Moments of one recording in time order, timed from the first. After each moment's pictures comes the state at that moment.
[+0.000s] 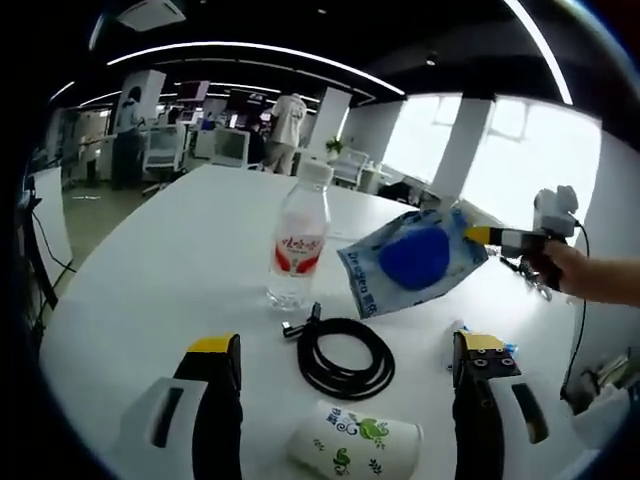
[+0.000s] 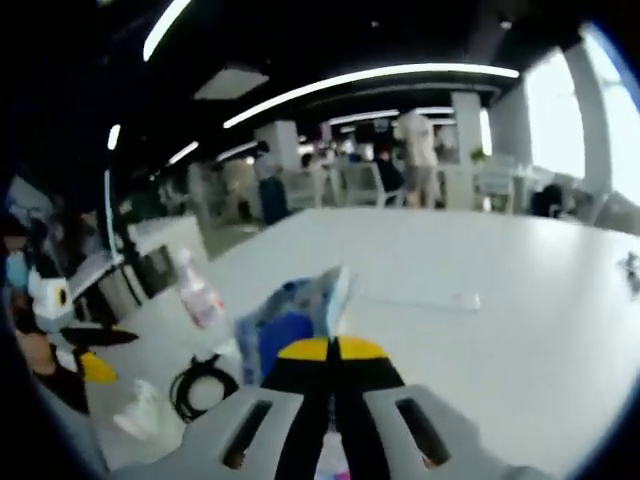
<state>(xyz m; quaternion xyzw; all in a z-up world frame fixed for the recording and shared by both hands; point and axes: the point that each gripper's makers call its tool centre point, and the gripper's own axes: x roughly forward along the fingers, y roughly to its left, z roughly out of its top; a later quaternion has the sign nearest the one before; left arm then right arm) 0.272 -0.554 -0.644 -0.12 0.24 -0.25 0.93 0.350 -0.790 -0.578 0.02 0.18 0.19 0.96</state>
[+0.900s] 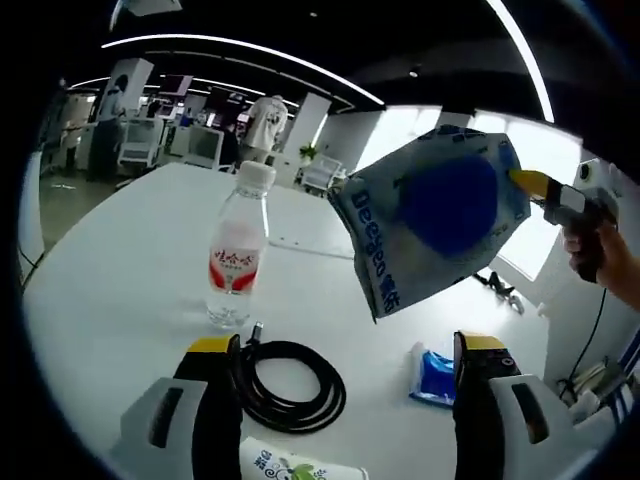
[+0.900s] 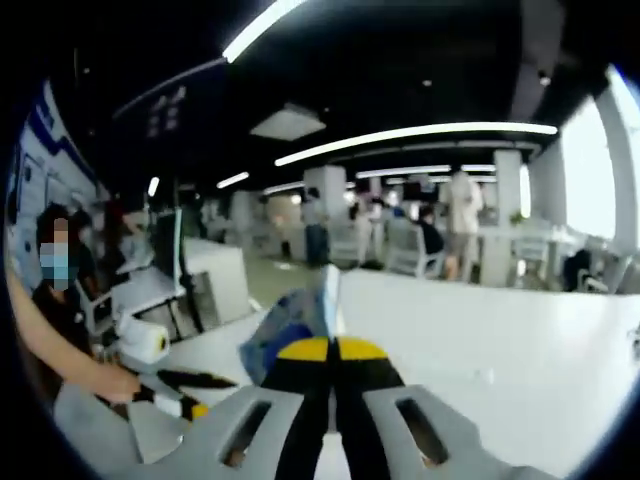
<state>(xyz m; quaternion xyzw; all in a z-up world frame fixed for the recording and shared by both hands) 0.282 -0.605 -0.629 -0.15 0.22 -0.31 0.91 0.284 -0.745 -0.459 0.00 0.08 0.28 0.96</state>
